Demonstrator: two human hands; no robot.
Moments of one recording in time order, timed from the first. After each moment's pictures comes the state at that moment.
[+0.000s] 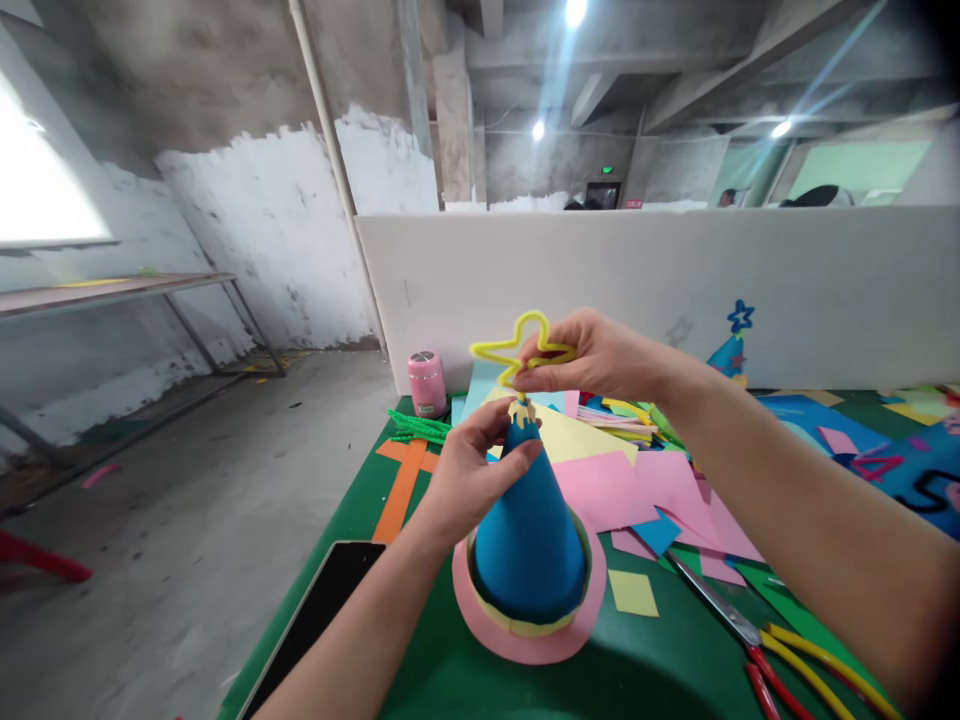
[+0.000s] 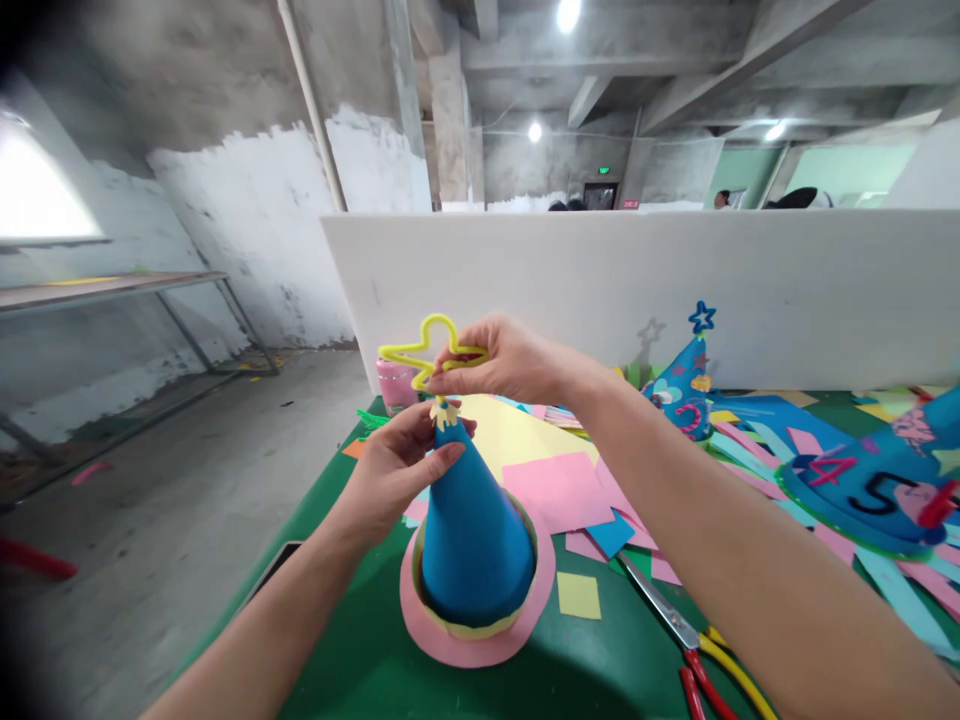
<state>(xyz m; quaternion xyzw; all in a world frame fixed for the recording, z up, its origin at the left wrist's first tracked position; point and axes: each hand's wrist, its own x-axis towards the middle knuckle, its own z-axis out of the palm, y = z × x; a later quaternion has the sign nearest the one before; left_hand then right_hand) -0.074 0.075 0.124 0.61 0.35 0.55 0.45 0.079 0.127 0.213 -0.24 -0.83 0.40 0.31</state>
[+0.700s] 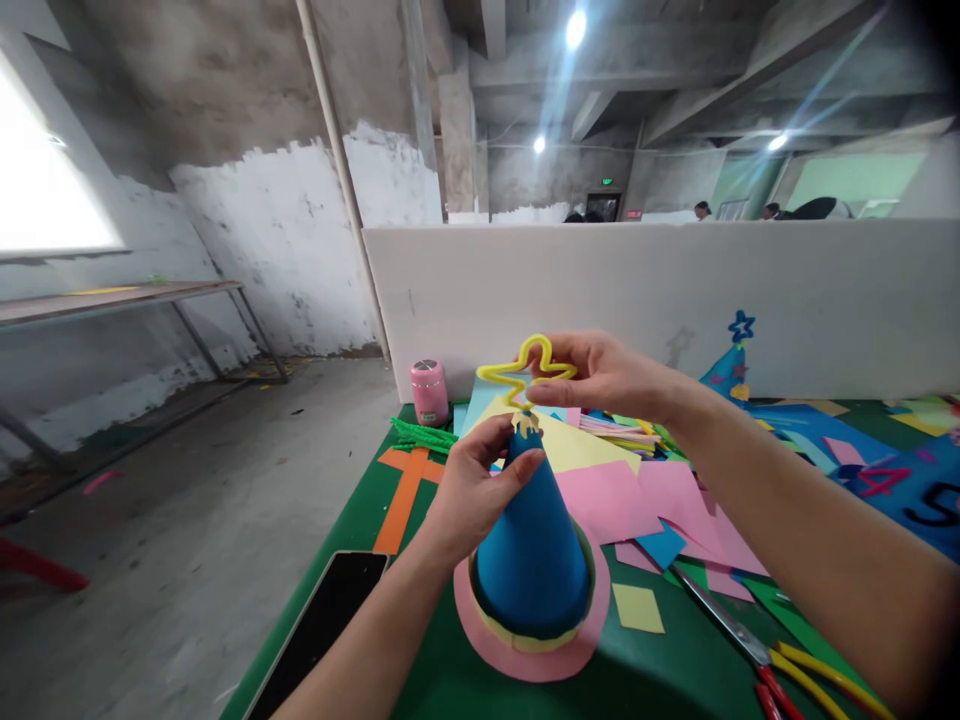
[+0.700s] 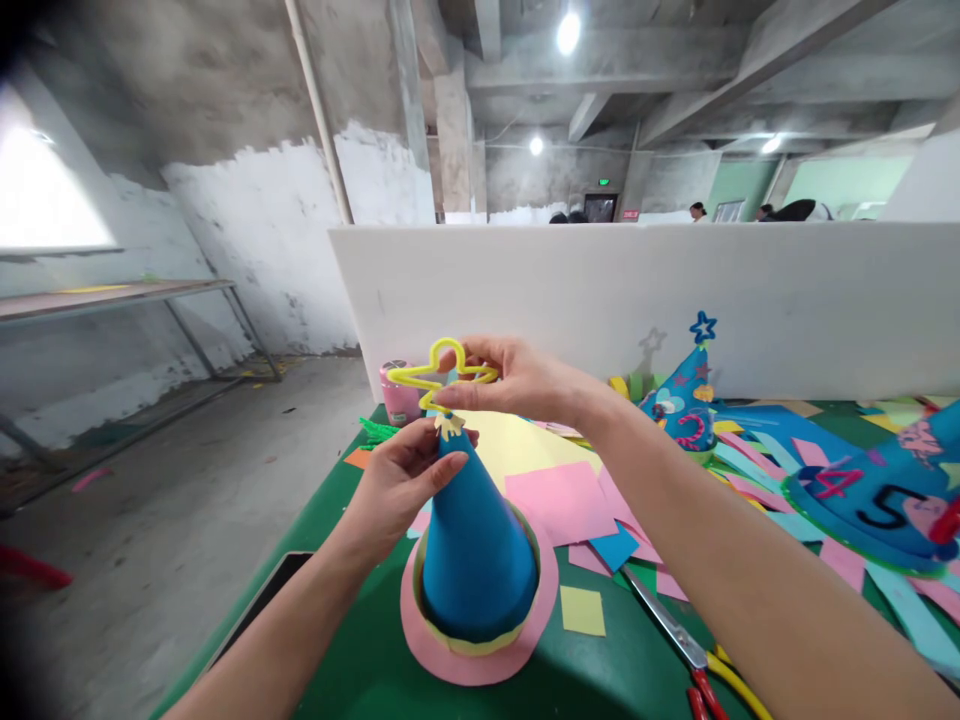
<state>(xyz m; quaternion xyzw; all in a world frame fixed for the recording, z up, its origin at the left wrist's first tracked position) -0.074 0.073 0.121 0.62 0.35 0.56 0.43 0.082 0.125 0.206 -0.23 -0.79 0.47 0.33</state>
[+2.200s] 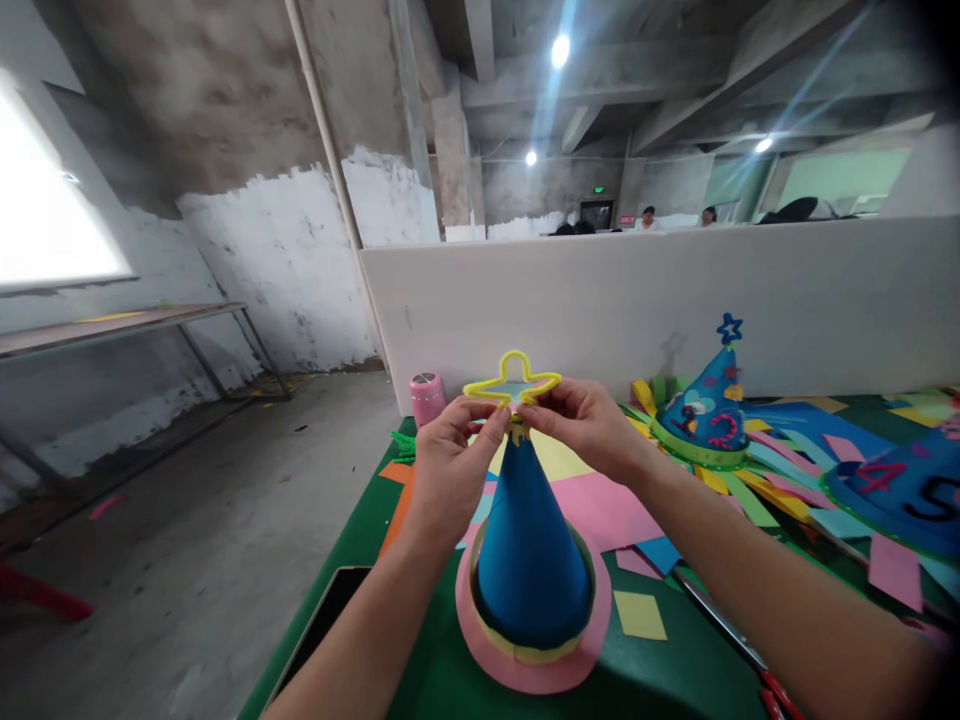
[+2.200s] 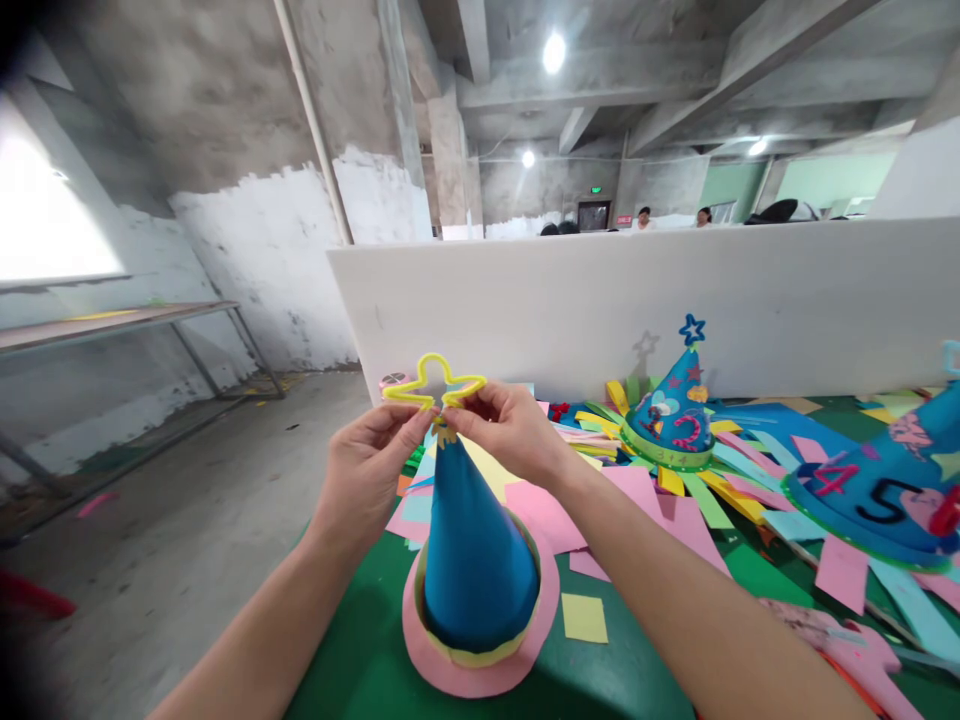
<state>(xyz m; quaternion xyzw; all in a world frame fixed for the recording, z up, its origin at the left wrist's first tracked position) -0.071 0.074 0.152 0.58 0.40 0.64 0.31 0.072 0.108 0.164 -0.21 -0.67 0.51 0.50</state>
